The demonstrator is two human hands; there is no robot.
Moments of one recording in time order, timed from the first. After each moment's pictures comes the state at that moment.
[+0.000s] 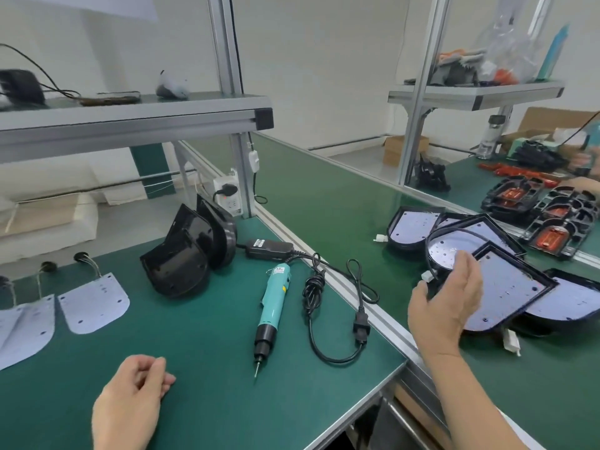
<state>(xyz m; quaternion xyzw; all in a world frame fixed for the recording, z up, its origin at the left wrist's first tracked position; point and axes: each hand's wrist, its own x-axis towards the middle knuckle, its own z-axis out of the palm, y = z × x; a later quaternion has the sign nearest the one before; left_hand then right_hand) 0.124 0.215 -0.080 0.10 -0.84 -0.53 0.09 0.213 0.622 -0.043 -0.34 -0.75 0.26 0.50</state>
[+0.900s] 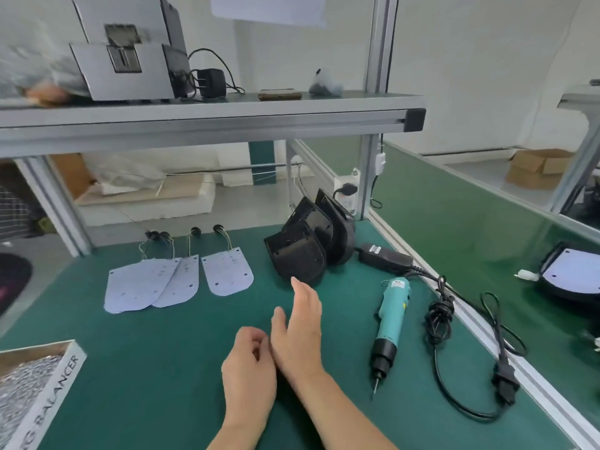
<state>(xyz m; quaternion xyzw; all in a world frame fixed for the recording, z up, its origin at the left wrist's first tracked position) 0.129 0.210 -0.067 0.15 -0.82 -0.54 0.12 0.092 0.292 -0.058 0.00 -0.84 0.50 0.20</state>
